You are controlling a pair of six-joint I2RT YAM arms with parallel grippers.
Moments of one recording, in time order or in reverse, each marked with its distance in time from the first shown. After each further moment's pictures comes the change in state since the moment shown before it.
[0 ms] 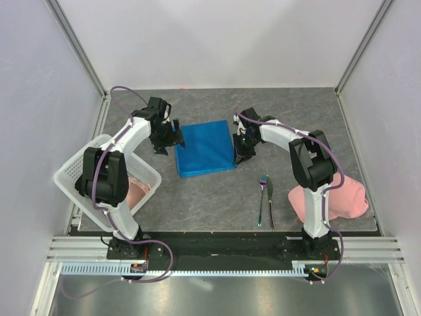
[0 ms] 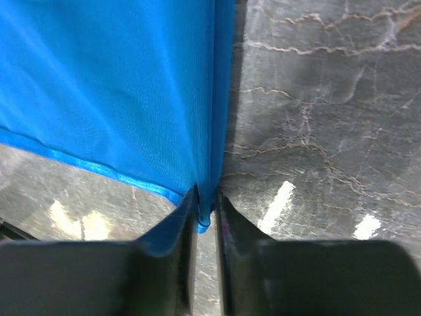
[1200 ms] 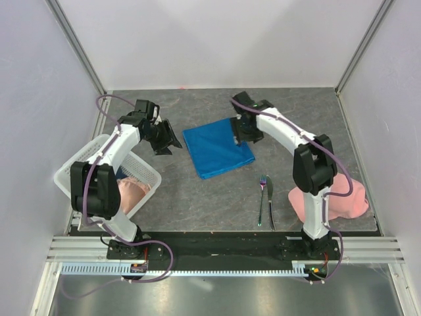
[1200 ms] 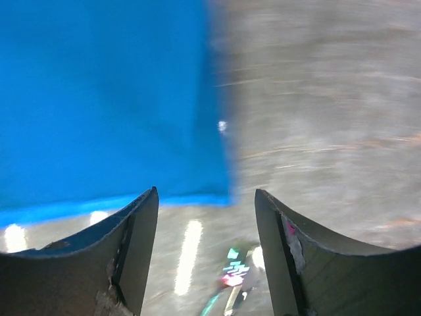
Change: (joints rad) left arm 0.074 -0.147 -0.111 0.046 0.192 -0.084; right arm 0.042 -0.037 0.265 -0.253 0.500 -0.079
